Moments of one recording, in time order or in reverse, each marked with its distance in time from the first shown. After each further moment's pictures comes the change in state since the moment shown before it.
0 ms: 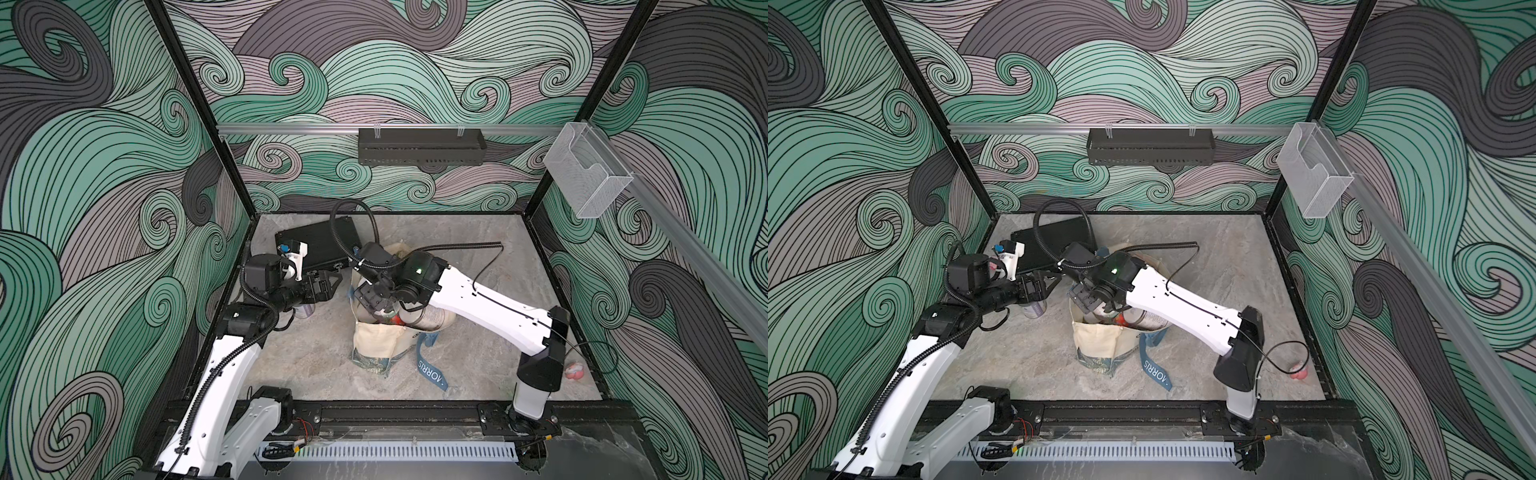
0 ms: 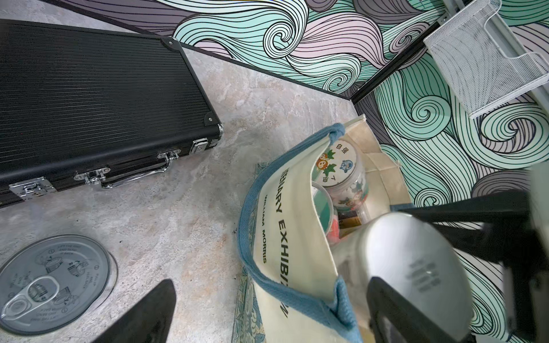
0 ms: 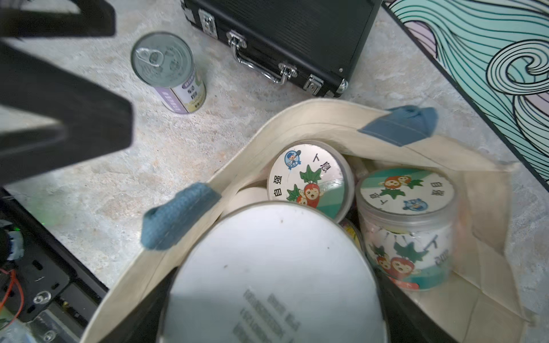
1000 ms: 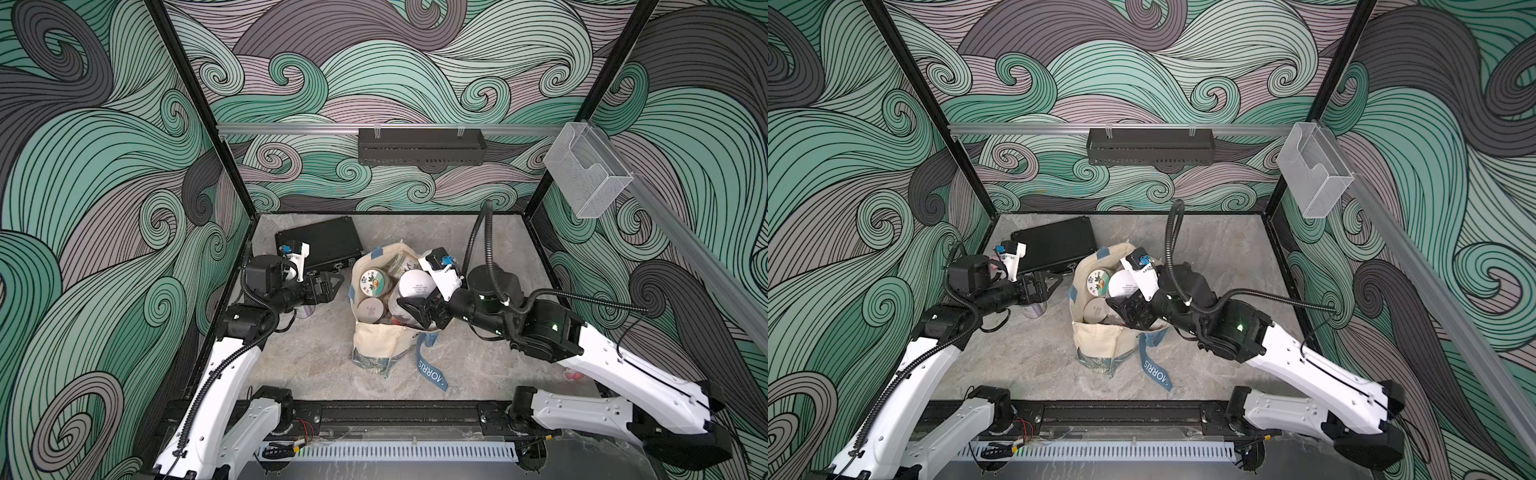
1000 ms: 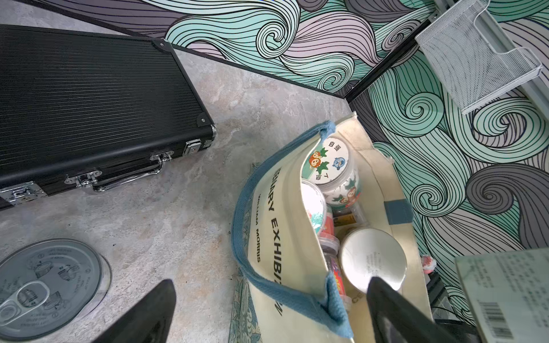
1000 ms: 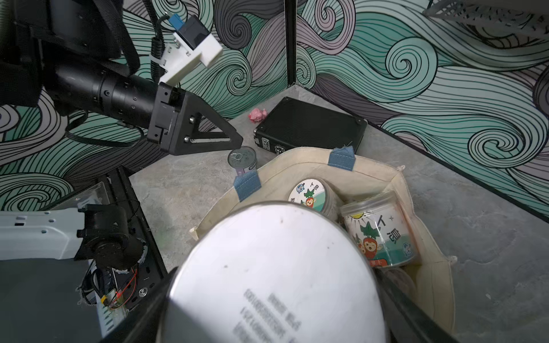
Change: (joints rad) left arm -0.023 -0.013 -0.004 0.007 0.000 0.000; right arm -0.039 -0.779 -0.718 0.546 -0.167 -0.083
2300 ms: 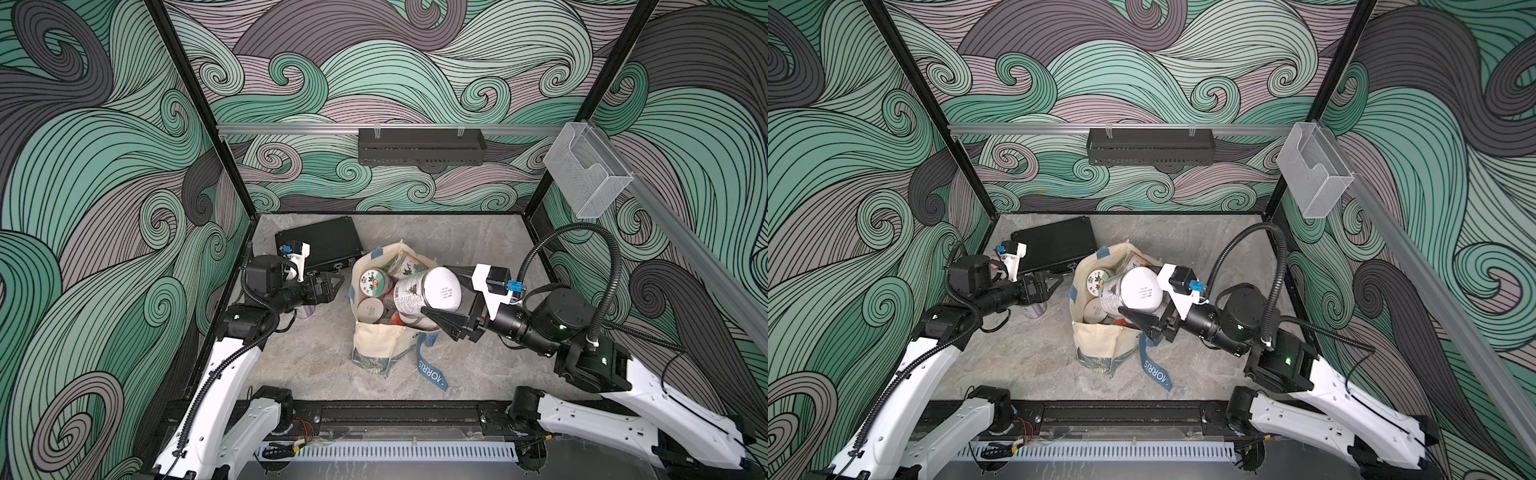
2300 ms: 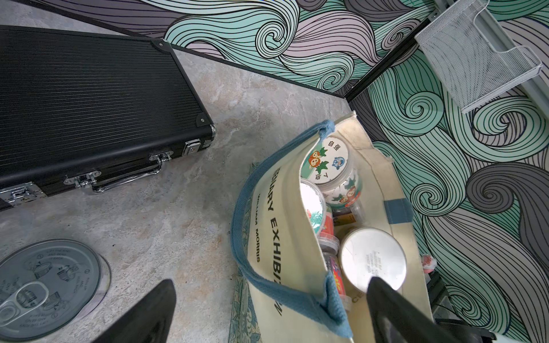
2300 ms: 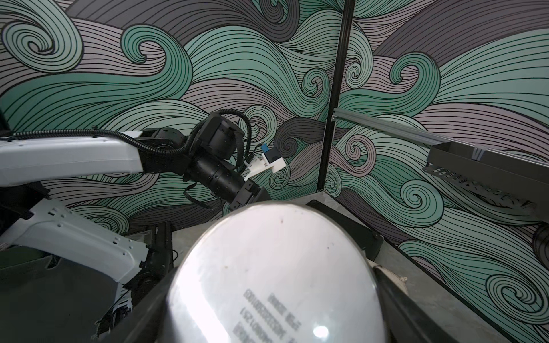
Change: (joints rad) left arm -0.003 0.000 0.000 0.001 -0.003 0.001; right arm 0.000 -0.256 -0.155 0.317 -0.201 -0.176
